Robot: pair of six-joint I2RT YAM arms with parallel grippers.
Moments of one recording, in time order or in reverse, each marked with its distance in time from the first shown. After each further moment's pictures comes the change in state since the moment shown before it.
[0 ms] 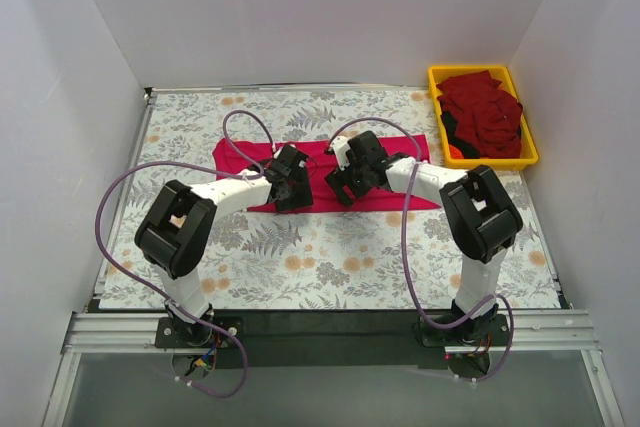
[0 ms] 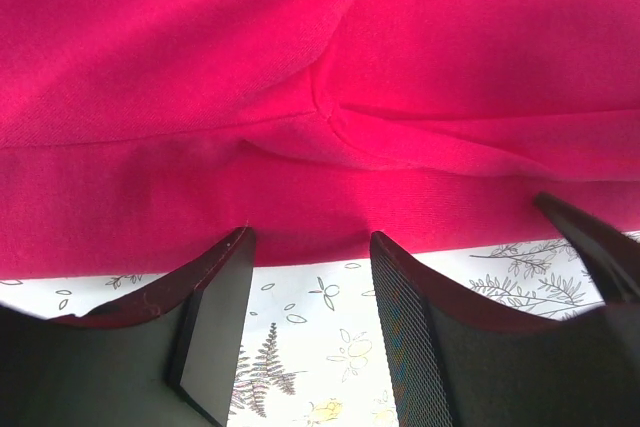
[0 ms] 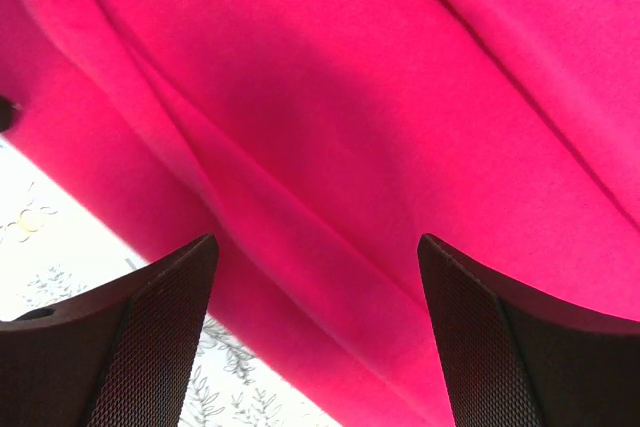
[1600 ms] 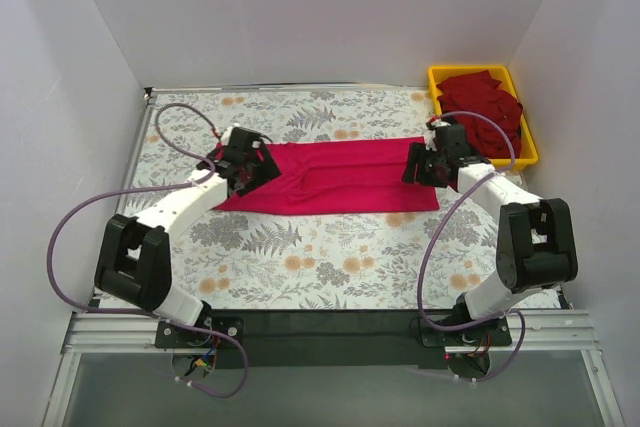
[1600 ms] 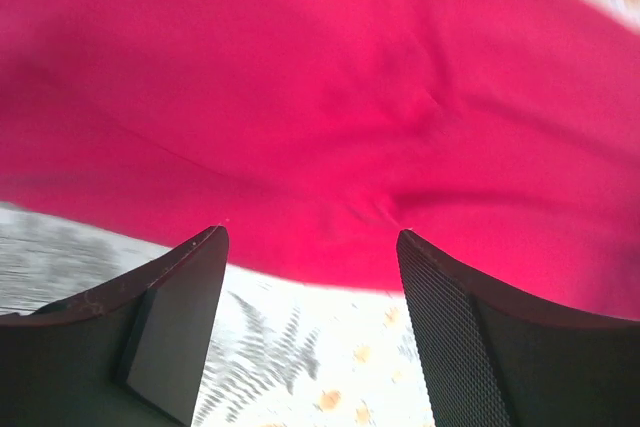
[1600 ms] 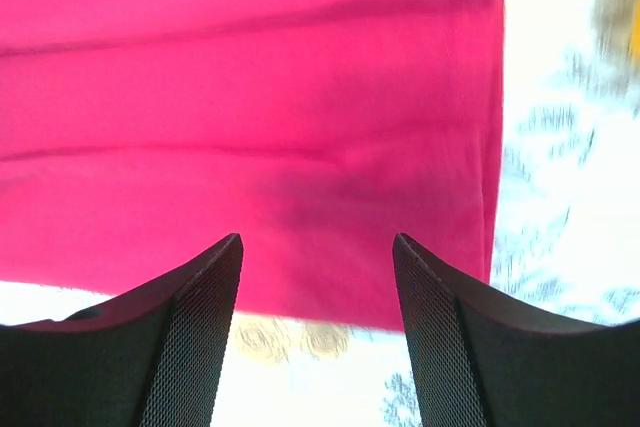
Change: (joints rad) left arm 0.170 -0.262 -0.039 -0.062 -0.072 -0.087; right arm -0.415 -0.297 -0.201 -0.023 0.032 0.447
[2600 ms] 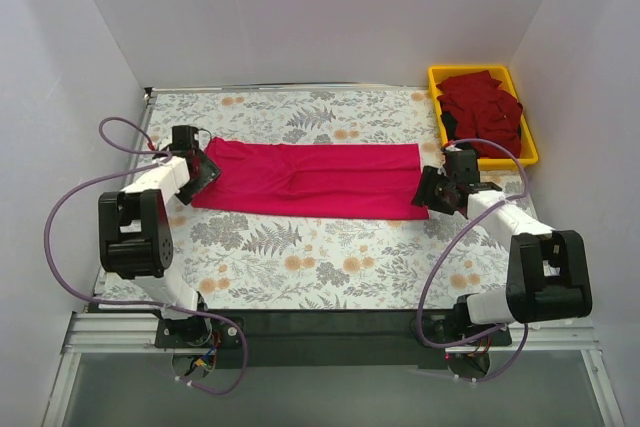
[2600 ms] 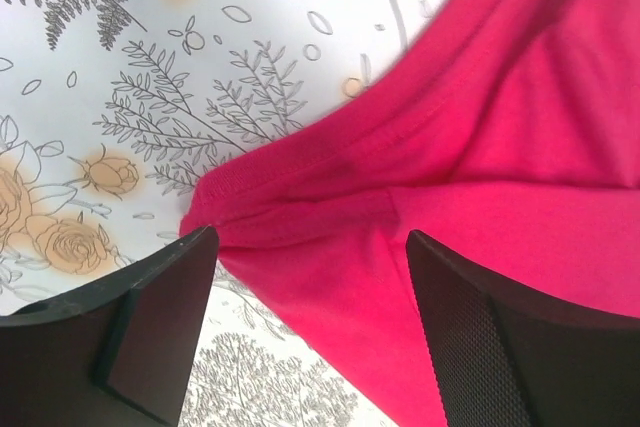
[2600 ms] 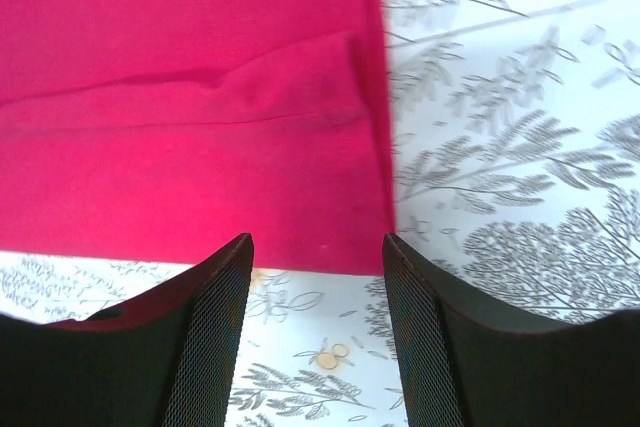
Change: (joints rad) left arm 0.485 0.174 0.010 -0.047 -0.064 0.081; right arm -0.071 -0.196 -0.271 0.005 -0.013 0.123
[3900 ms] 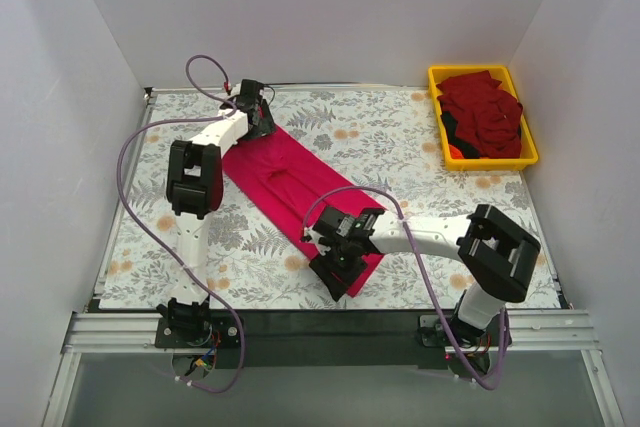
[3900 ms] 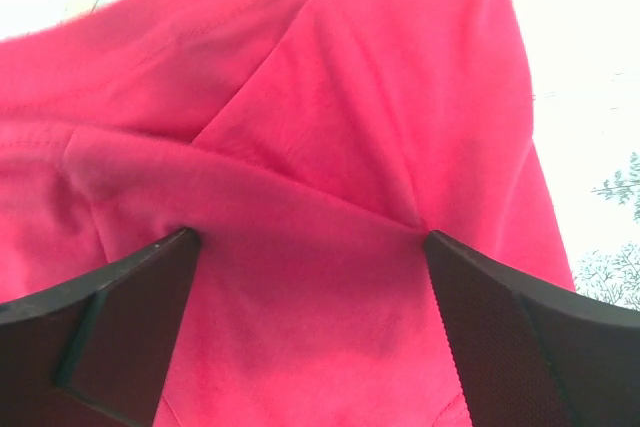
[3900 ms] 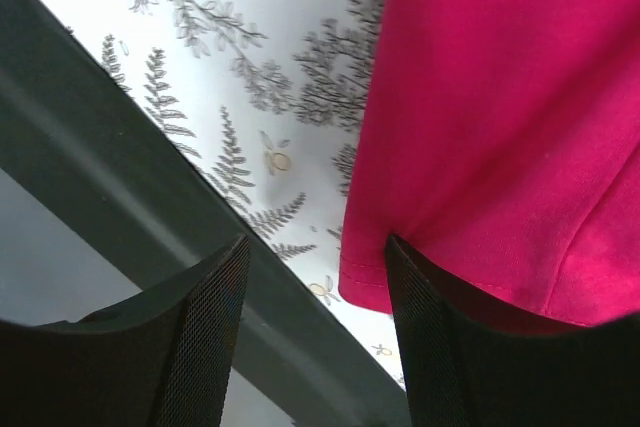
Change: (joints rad) left arm -0.259 0.664 0.858 -0.086 -0.086 0.175; right arm 0.953 0.245 0.232 -0.358 -0.168 -0.131
